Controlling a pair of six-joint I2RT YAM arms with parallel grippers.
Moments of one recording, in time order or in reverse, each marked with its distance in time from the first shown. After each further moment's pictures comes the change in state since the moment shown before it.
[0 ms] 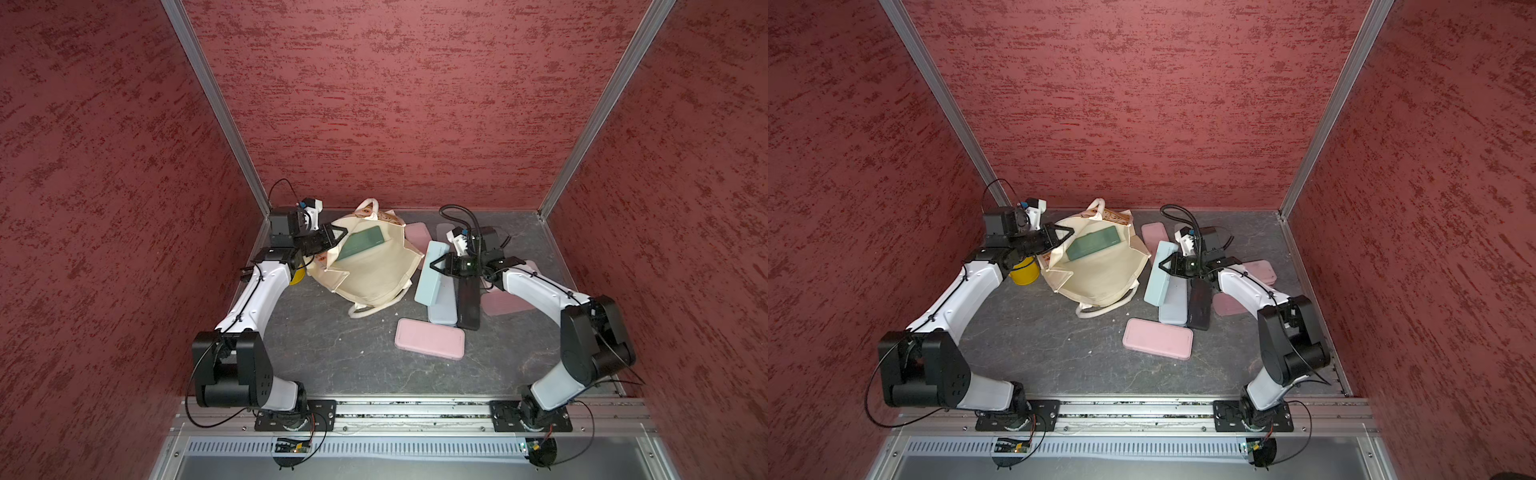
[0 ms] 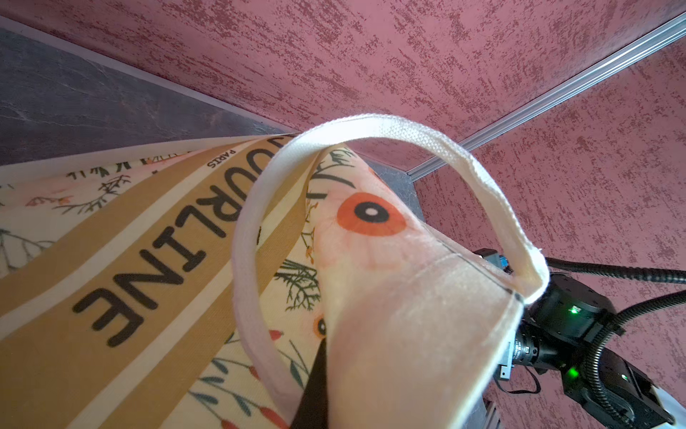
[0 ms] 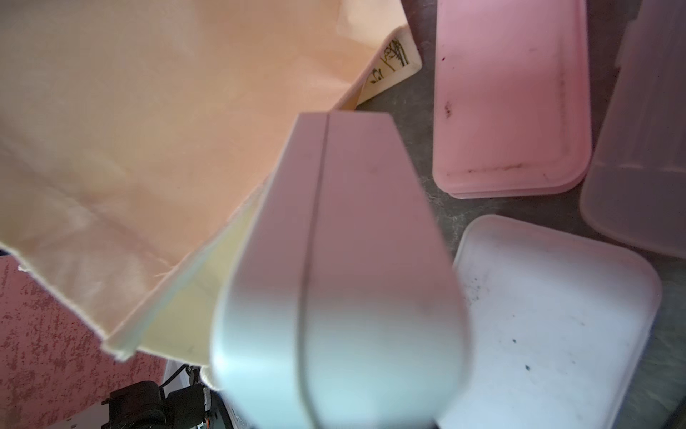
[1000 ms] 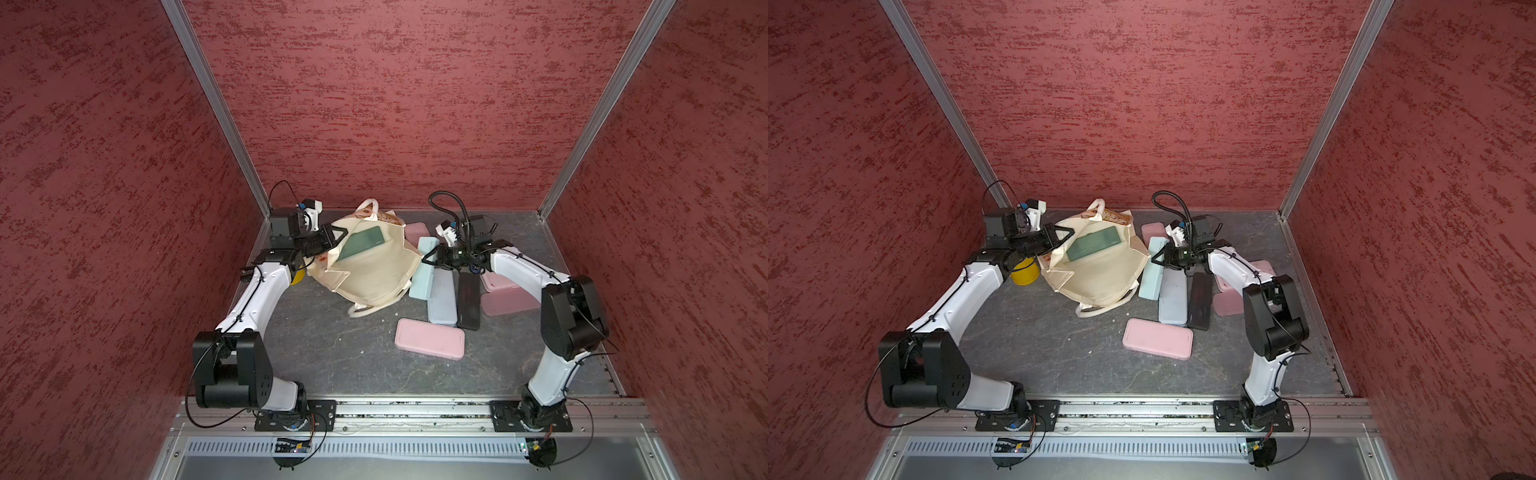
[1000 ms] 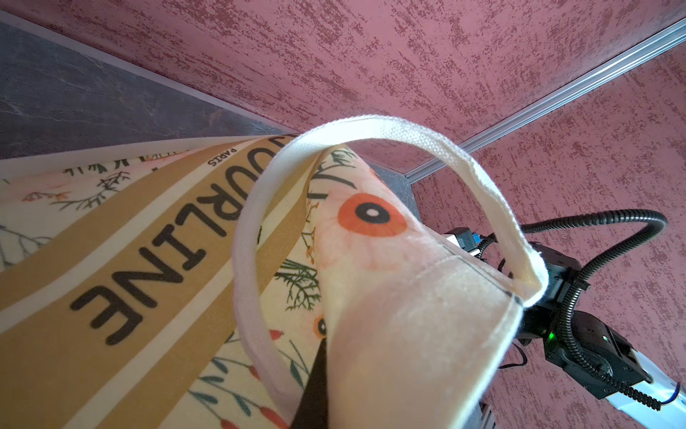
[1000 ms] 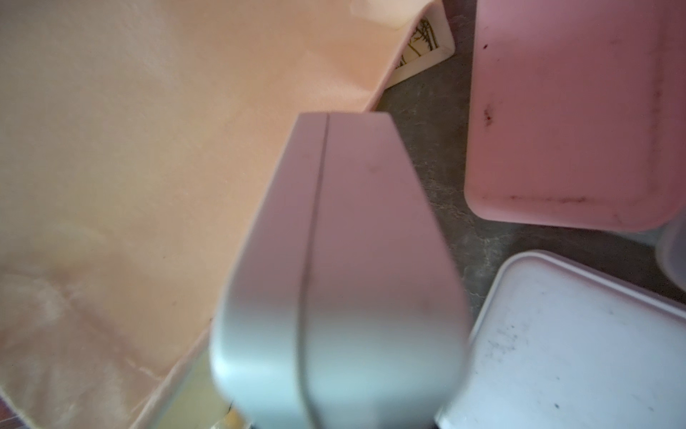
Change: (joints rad) left arm 0.000 -0.003 -0.019 0.027 0.000 -0.023; right arm 0.000 0.188 0.255 -0.173 -0.086 -0.040
